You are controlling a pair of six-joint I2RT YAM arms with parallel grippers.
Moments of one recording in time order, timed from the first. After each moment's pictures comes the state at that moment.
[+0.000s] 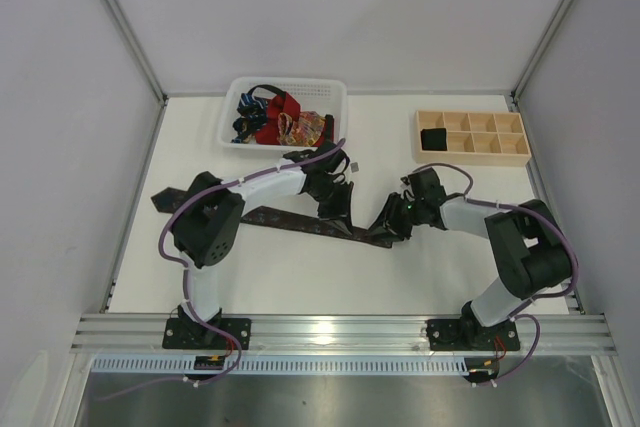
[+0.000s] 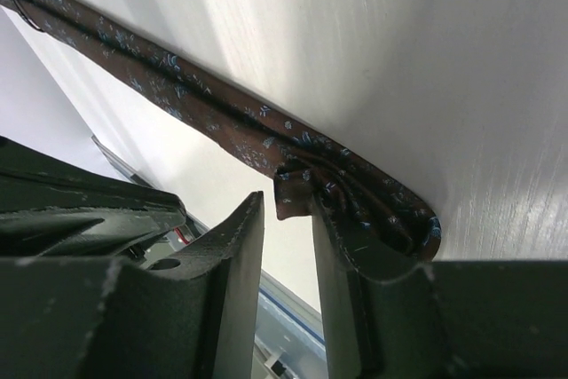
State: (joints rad) left arm -0.70 1.94 1.38 -0.64 0.50 -0.53; right arm 0.38 1.61 0.71 -0.12 -0.56 0.84
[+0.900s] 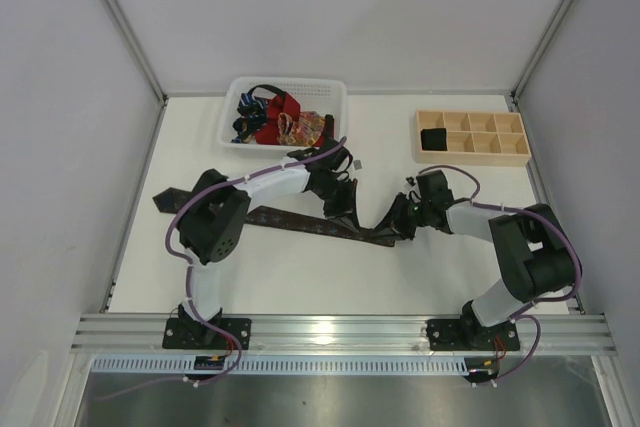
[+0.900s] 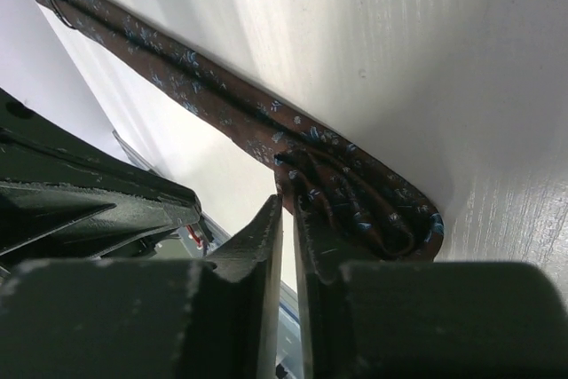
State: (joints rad) left arm -0.70 1.99 1.42 -0.61 0.56 -0.60; right arm 0.32 1.57 0.64 -0.03 -0.62 0.84
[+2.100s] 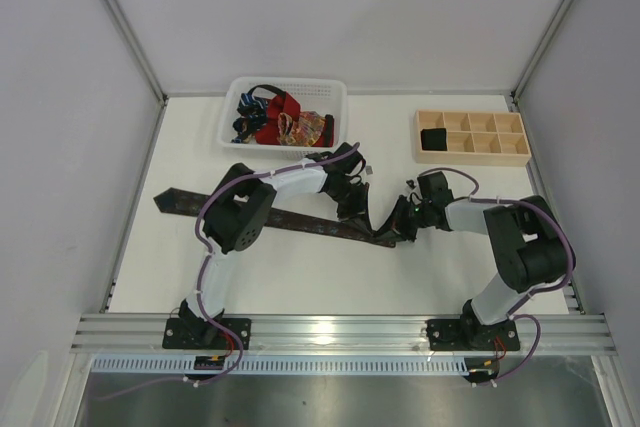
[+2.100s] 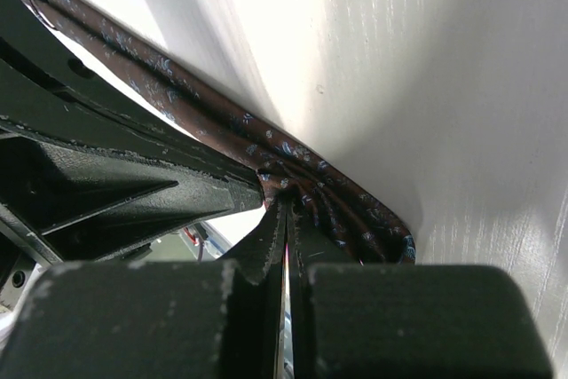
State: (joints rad) left arm -0.74 2.18 1.54 -0.56 0.61 -0.67; right arm 0.30 1.64 0.65 -0.04 -0.66 0.80
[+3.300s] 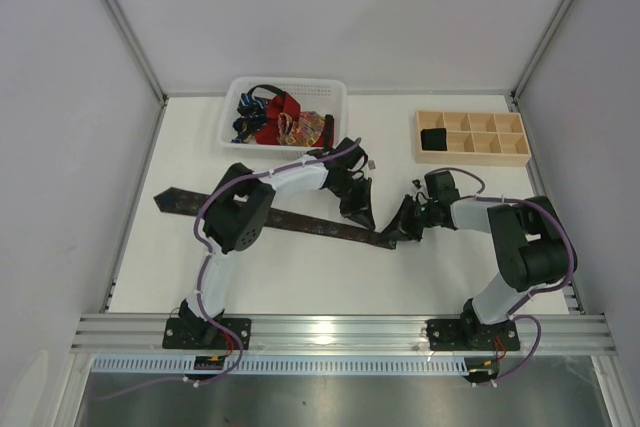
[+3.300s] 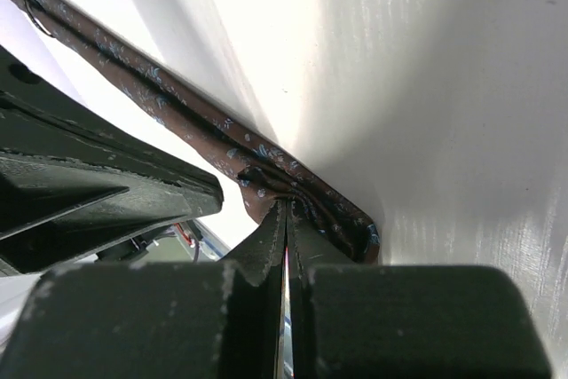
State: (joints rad) left arm -0.74 2.18 1.60 -0.58 0.61 -0.66; right arm 0.24 1.63 0.65 -0.09 -0.68 0.74
